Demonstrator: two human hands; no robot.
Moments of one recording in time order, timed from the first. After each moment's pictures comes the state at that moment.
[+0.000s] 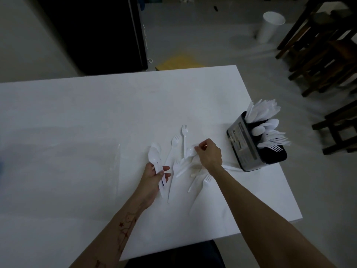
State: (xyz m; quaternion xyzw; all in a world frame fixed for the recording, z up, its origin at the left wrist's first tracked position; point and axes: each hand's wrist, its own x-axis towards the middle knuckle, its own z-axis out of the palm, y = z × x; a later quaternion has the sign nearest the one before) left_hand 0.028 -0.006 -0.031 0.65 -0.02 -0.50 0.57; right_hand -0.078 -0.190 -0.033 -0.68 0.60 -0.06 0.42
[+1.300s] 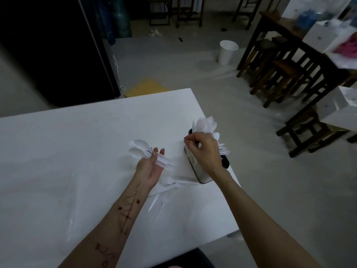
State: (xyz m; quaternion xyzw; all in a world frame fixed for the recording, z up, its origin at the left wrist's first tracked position) left_hand -0.037 -0.157 0.046 0.39 0.14 -0.52 0.74; right_hand -0.179 -0.267 0.079 -0.82 0.41 -0.27 0.30
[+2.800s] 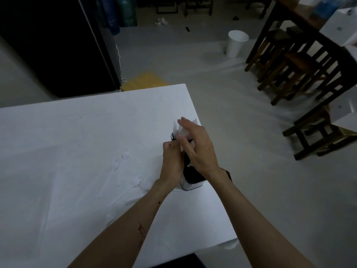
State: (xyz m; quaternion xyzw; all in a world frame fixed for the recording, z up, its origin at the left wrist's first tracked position) left_hand -0.138 -0.261 0.034 0.69 -0.30 -0.33 0.58; right_hand -0.208 -0.327 0.072 -0.85 0.28 -0.32 0.32
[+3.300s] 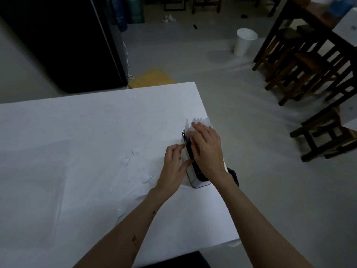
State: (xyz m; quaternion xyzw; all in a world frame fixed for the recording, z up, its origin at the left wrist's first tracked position) left_hand -0.116 -0.213 0.002 0.75 -0.42 -0.24 0.45; right_hand -0.202 -0.319 0.041 -0.90 0.28 -0.32 0.11
